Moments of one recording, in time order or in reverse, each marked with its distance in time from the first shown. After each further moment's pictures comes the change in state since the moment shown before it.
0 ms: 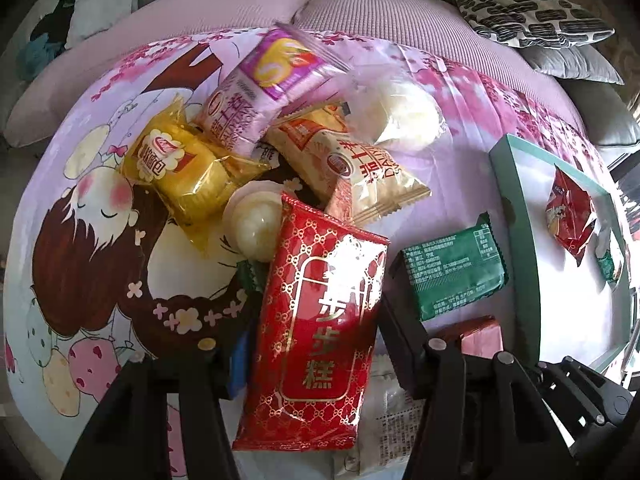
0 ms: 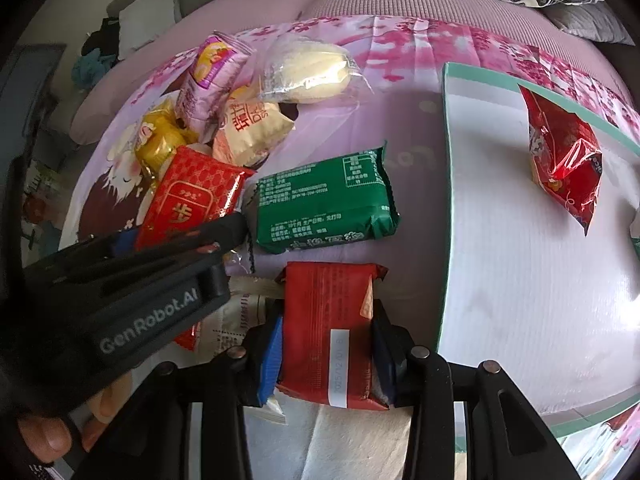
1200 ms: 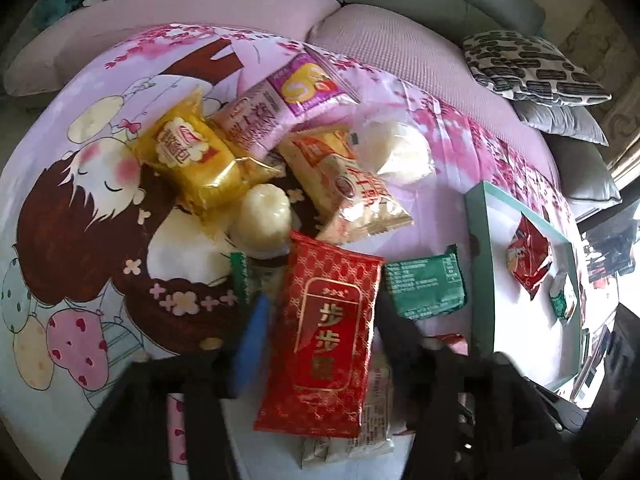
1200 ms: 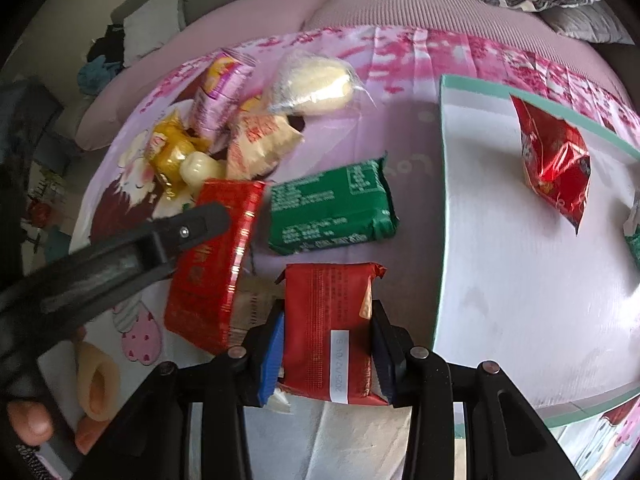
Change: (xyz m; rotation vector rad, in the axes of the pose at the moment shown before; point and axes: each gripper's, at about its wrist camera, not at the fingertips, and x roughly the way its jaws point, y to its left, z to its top) left arm -0.021 0.022 -0.005 -0.142 -0.042 -0.158; right arm -0.008 0.001 -0.002 0.013 -0.014 0.025
